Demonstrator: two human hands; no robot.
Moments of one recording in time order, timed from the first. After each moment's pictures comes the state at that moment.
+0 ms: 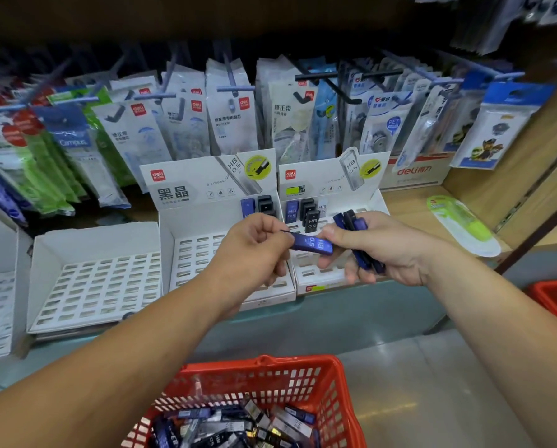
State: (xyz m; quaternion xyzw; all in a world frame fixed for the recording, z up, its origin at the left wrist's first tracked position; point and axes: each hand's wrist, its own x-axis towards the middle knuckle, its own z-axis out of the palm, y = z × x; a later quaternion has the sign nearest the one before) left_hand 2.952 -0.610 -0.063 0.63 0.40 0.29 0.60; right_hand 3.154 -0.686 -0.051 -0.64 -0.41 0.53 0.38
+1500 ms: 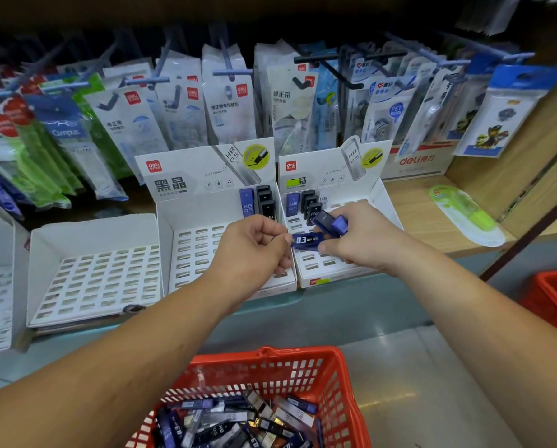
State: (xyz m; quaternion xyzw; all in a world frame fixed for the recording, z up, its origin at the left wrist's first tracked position) left_hand 2.953 -0.608 -0.082 0.65 0.42 0.30 0.55; right_hand 3.148 -0.666 -0.076 -0.76 -0.51 0.28 0.29
